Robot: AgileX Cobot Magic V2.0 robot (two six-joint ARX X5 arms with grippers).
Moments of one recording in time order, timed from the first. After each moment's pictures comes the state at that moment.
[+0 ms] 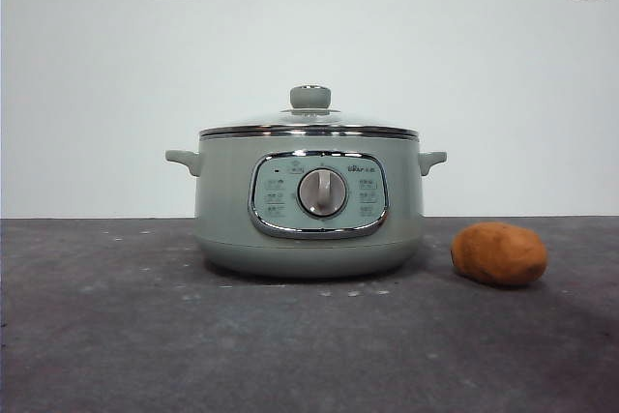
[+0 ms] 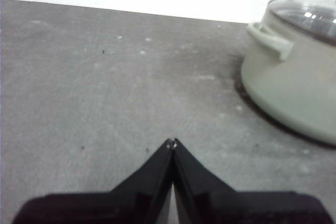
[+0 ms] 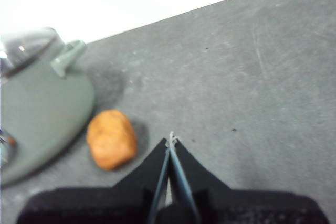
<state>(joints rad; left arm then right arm) 0.10 0.07 0.07 -0.22 0.21 -0.12 -0.05 0.01 0.08 -0.24 -0.13 0.28</state>
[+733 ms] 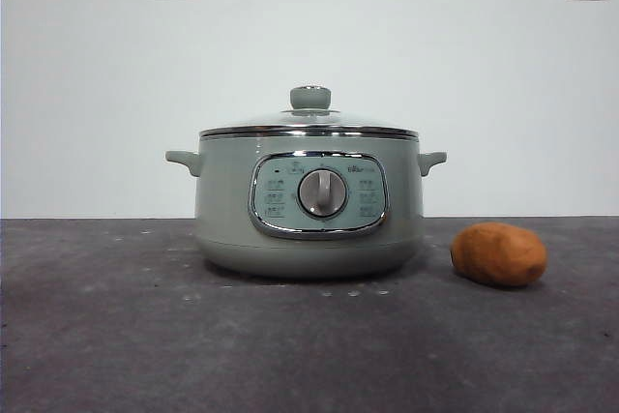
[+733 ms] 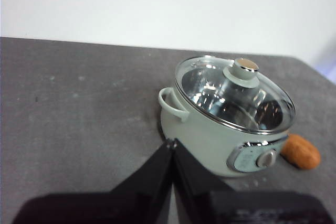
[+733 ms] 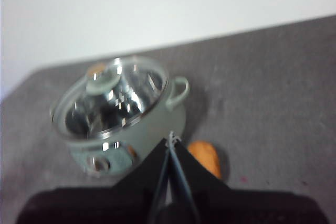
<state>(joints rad) 0.10 0.42 0.74 -0.61 0.43 -0.12 -0.05 0.49 0.81 -0.64 -0.40 0.15</state>
